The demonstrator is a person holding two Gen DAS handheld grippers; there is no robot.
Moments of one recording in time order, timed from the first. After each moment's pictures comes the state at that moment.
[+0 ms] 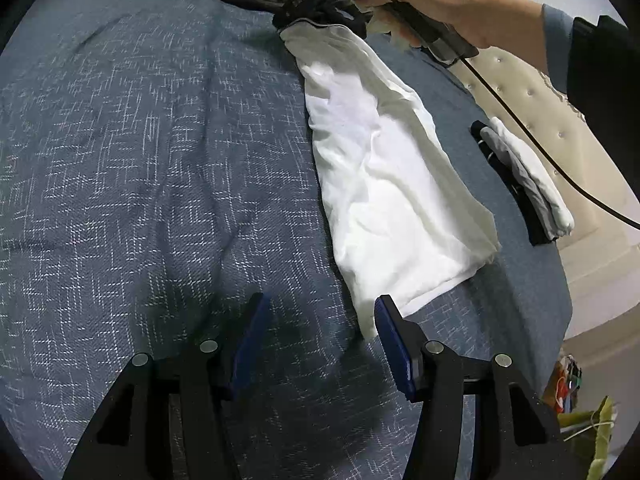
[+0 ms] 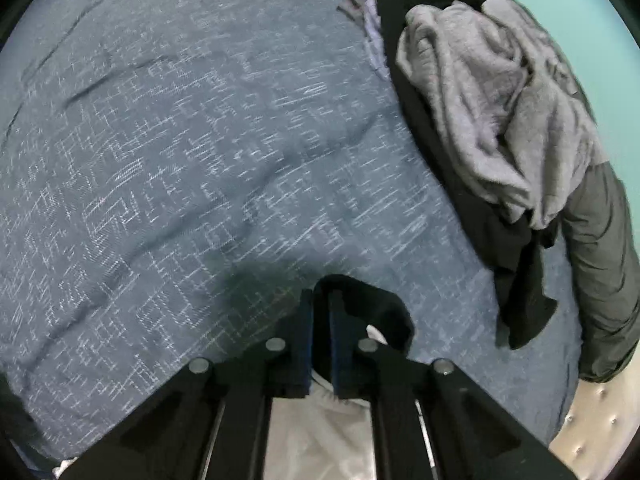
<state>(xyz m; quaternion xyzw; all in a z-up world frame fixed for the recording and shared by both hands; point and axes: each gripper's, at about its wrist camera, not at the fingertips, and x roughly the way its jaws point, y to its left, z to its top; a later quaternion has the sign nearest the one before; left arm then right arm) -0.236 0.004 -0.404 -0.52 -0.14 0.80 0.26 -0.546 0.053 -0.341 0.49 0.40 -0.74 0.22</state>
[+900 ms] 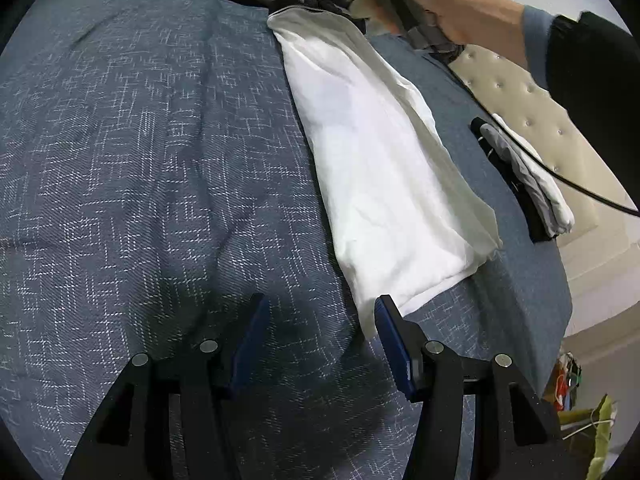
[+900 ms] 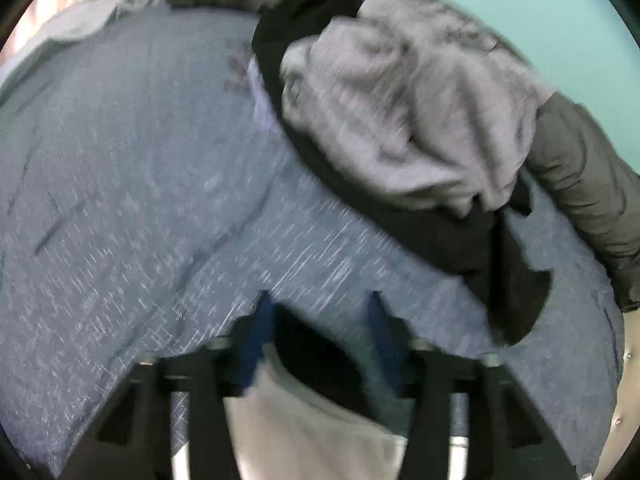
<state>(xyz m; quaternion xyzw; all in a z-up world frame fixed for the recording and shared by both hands) -0.235 0.006 -0.408 -0.52 -0.14 0.80 0.26 -0.587 0.103 -0.295 0.44 0.23 -0.85 0.19</state>
